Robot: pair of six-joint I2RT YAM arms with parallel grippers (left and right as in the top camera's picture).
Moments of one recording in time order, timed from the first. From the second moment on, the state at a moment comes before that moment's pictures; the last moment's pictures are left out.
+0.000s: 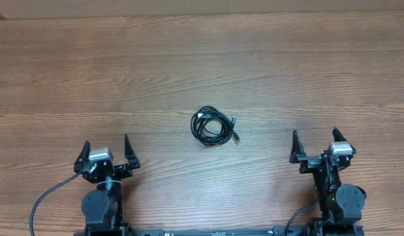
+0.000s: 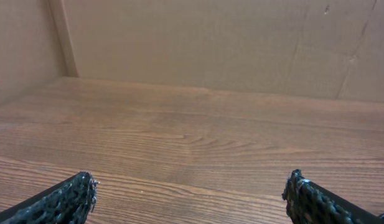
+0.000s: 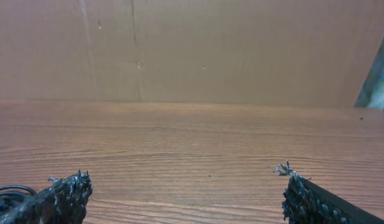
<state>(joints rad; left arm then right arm) 0.04 0.01 0.01 -0.07 -0.12 -0.05 -0.03 0.01 0.02 -0.03 -0.07 -0.01</state>
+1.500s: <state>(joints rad) 0.04 0.04 0.23 0.25 0.61 -0.76 -0.03 0.01 0.02 -0.03 -0.07 -0.01</state>
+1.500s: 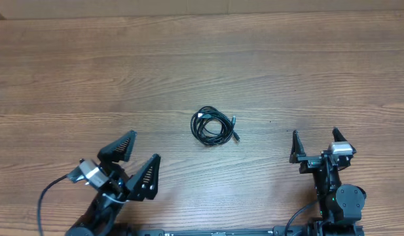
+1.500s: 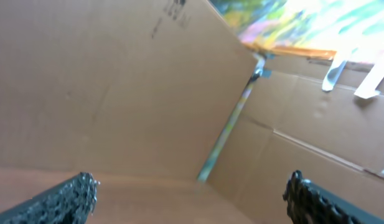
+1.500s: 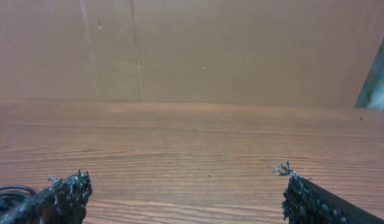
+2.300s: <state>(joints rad) -0.04 1.19 1.92 -1.62 0.48 -0.18 -0.03 0.01 0.02 -0.03 -0.07 -0.01</state>
